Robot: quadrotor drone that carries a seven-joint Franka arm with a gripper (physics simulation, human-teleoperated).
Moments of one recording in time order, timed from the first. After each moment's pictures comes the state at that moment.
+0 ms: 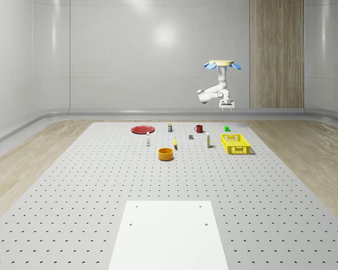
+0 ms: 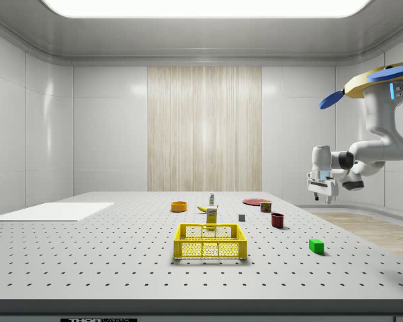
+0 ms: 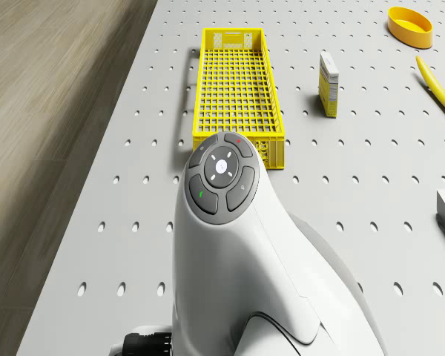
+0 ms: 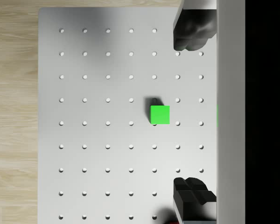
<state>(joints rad) -1.07 -1.16 1.29 -2.89 -1.94 1.24 1.60</state>
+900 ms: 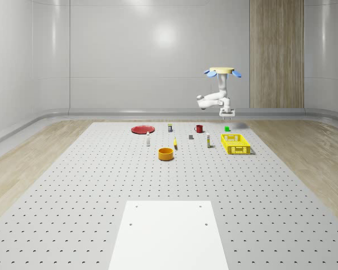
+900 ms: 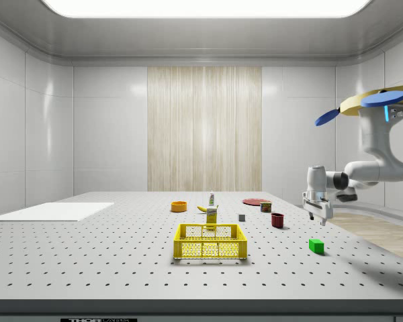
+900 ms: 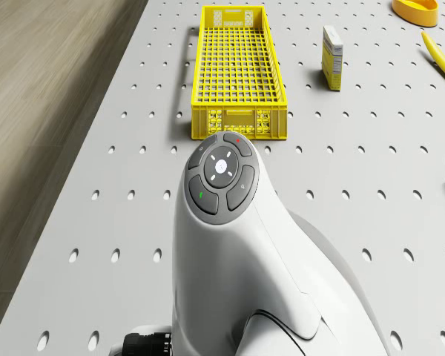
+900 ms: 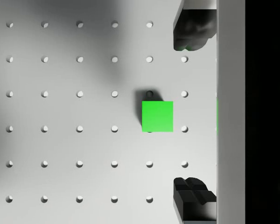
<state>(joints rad) -1.10 -1.24 1.32 -2.88 -1.90 1.32 1.63</state>
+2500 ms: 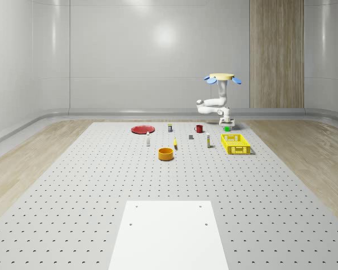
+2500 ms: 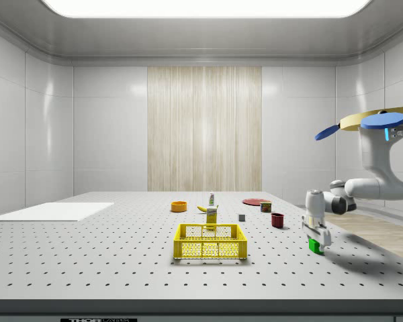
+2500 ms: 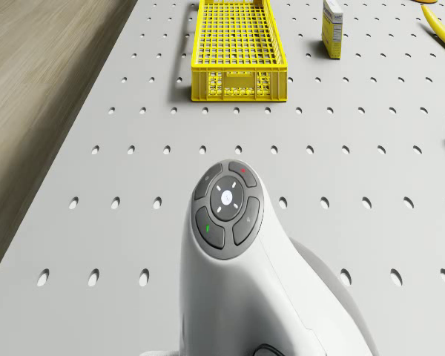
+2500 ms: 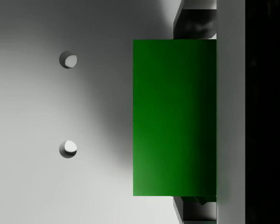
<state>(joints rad) -1.13 -1.37 1.22 -2.83 -1.96 1.48 1.63</state>
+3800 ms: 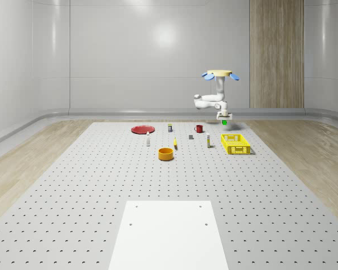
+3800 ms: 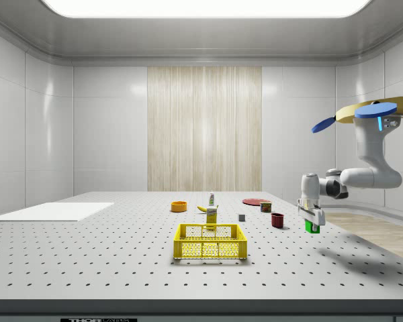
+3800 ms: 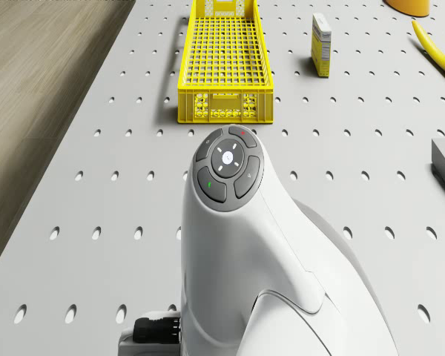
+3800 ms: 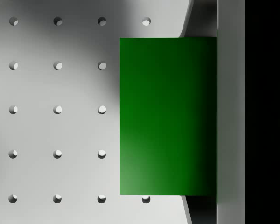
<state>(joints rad) -1.16 -1.41 1.35 -2.84 -1.82 1.48 1.65</state>
